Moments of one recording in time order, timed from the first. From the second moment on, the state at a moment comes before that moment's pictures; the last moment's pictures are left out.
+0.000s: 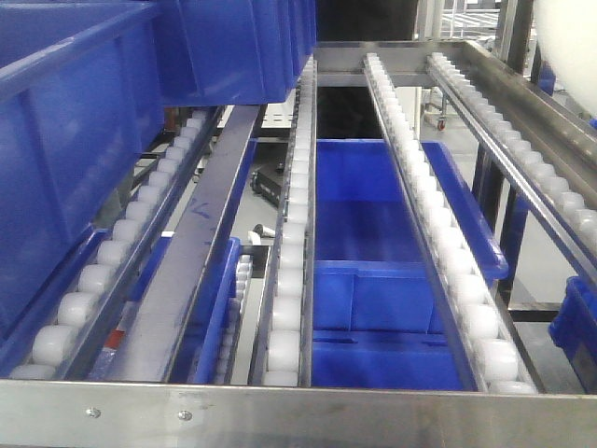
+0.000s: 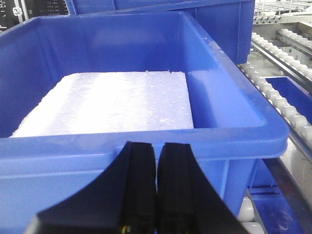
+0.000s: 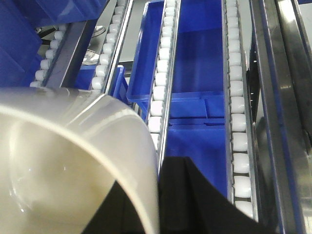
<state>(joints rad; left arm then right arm) -0.13 -0.01 0.01 -0.07 0.09 0.10 0.11 0.46 -0.66 0.17 0.67 0.13</state>
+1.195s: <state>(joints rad) -0.13 -0.01 0.01 -0.07 0.09 0.10 0.23 1.46 -1.10 0.24 0.55 0.13</state>
